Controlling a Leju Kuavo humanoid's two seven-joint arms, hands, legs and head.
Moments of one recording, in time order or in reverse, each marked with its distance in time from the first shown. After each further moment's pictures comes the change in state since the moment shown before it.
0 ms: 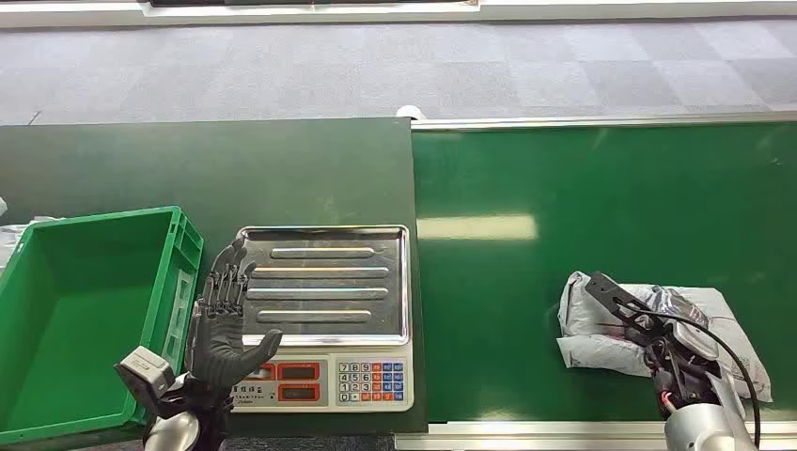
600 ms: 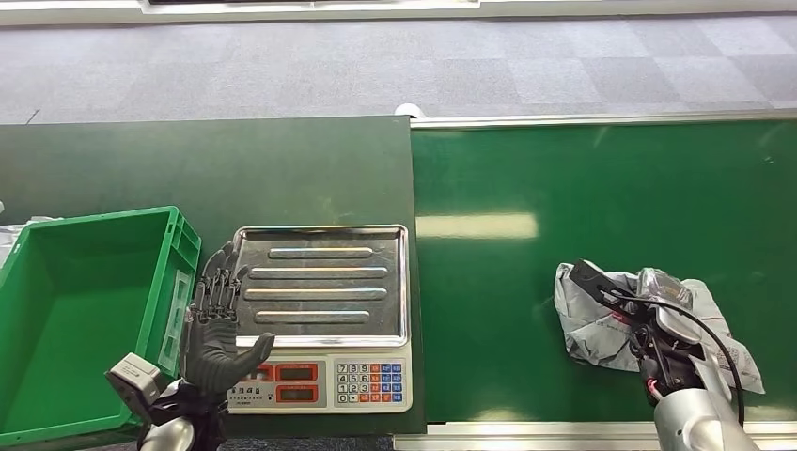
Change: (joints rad) left arm 0.023 0.011 0.005 -0.013 0.027 0.014 -0.012; right arm -0.047 0.019 0.091 0.014 0.010 -0.120 -0.048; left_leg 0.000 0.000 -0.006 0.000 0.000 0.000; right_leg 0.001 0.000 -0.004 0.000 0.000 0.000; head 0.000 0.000
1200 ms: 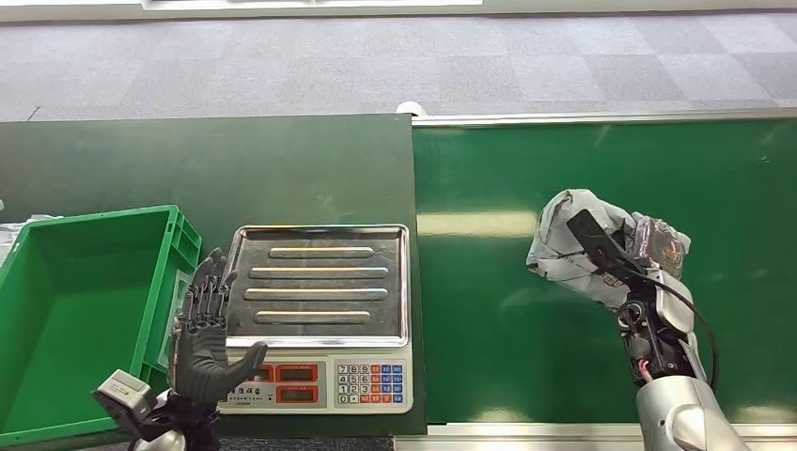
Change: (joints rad) left arm 0.046 0.003 0.012 -0.052 -0.031 0.014 -0.026; right arm -0.011 0.060 0.015 -0.136 -0.269 -0.301 -0.207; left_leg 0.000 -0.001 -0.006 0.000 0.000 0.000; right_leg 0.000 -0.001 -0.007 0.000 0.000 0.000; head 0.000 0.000
